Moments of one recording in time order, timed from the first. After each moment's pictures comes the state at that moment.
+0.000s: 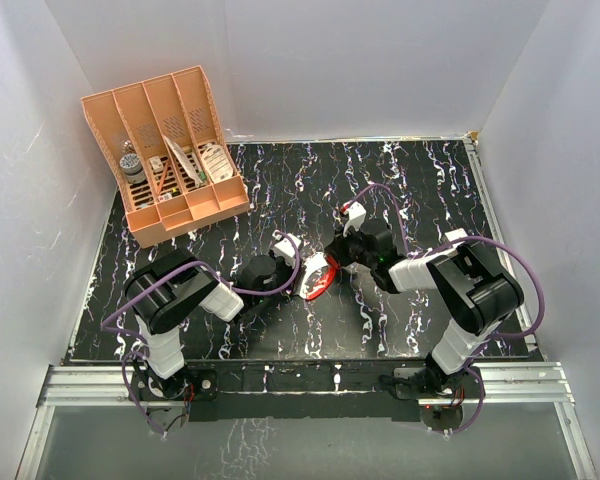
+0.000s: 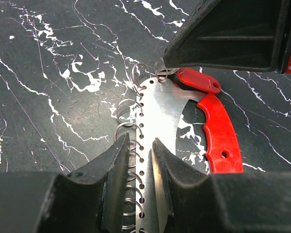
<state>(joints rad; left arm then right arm) -0.82 1.82 0.48 1.02 -0.09 -0.10 0.47 1.69 0.59 0.66 -0.24 0.16</state>
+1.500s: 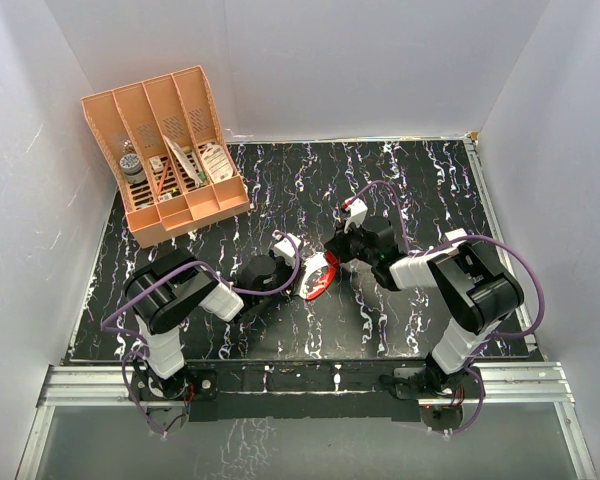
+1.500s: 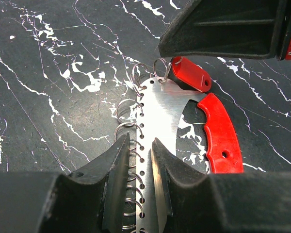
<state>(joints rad) -0.82 1.82 0.48 1.02 -0.09 -0.10 0.46 1.69 0.61 0.68 -0.27 0.17</state>
